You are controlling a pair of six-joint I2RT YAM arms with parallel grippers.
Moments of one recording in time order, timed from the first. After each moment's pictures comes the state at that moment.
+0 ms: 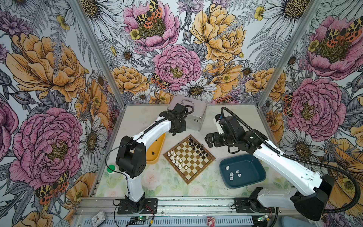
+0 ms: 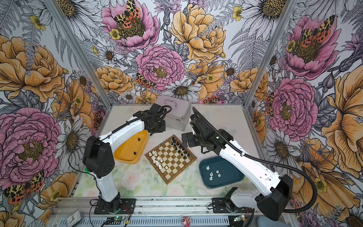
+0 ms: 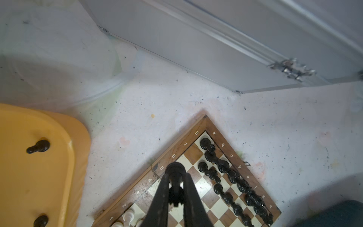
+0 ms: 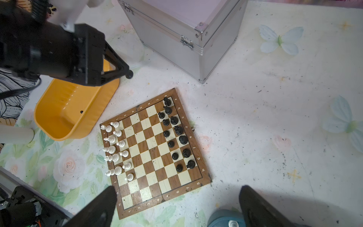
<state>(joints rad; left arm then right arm) -0.54 1.88 1.61 -0.85 -0.07 -0.55 0.69 1.25 1.28 -0.89 0.07 0.39</state>
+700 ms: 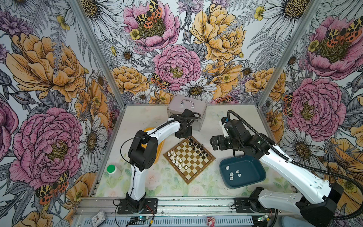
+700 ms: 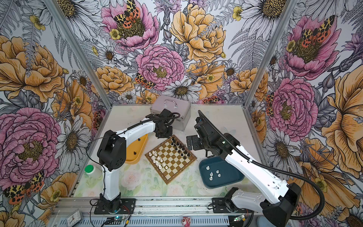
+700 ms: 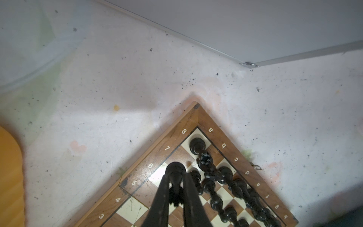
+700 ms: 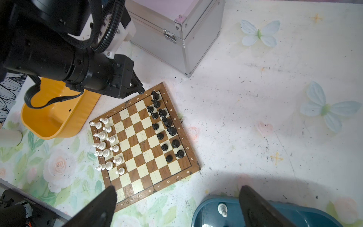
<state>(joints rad) -0.60 2.04 1.66 -0.85 -0.02 -0.56 0.69 1.17 1.23 -0.94 0.12 0.41</state>
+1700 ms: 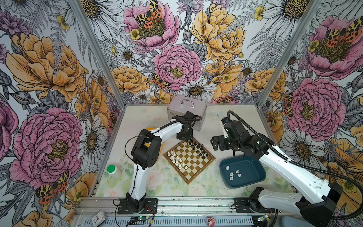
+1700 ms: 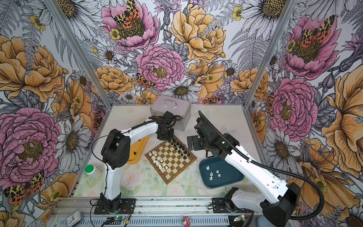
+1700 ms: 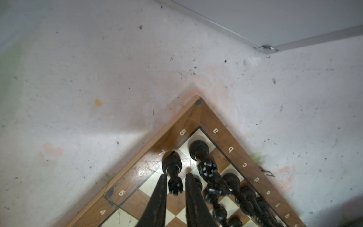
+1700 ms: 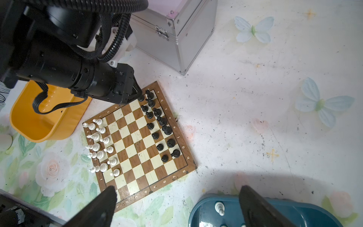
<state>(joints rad) -0.60 2.09 1.66 -0.85 0.00 -0.58 0.68 1.17 1.21 -0.94 0.14 0.43</state>
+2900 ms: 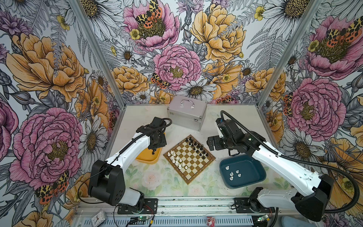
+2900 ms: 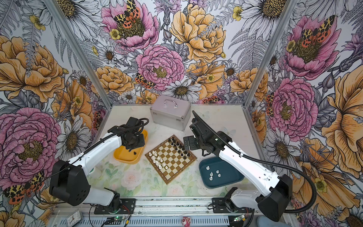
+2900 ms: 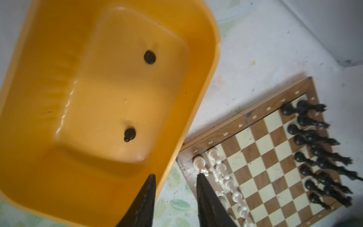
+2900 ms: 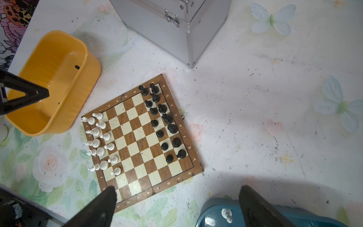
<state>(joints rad) -0.36 1.41 1.06 -0.89 -0.11 -0.61 0.70 1.27 1.23 -0.90 0.10 0.40</state>
